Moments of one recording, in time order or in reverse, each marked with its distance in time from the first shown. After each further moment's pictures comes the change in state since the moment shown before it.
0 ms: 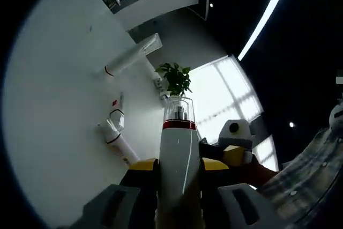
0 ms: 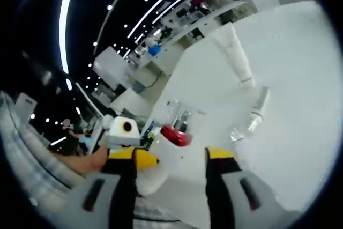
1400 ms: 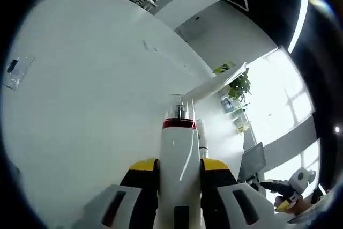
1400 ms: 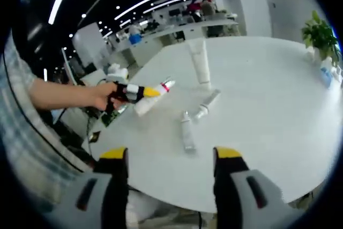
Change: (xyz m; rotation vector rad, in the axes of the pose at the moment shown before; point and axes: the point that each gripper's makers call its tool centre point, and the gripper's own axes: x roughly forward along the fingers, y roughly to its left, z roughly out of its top) left arm -0.030 0.096 0.097 -0.024 -0.020 0.384; right arm -0.075 -0.041 -0.029 -0.280 0.051 -0.305
